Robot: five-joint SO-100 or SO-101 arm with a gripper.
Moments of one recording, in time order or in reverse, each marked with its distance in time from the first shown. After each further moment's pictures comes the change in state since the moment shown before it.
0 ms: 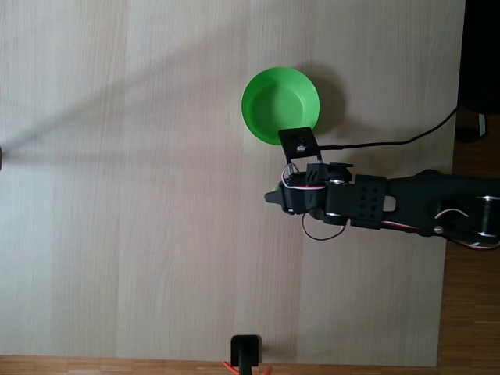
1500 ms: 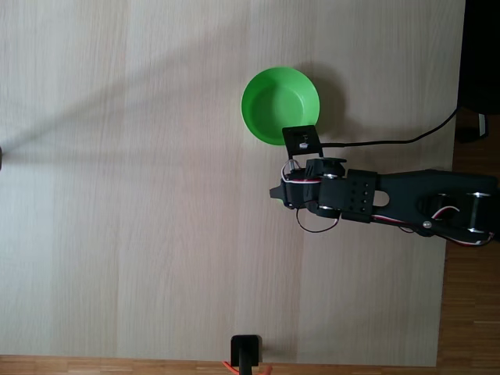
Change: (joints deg) arm 1.7 -3.2 -0.2 1.0 0.0
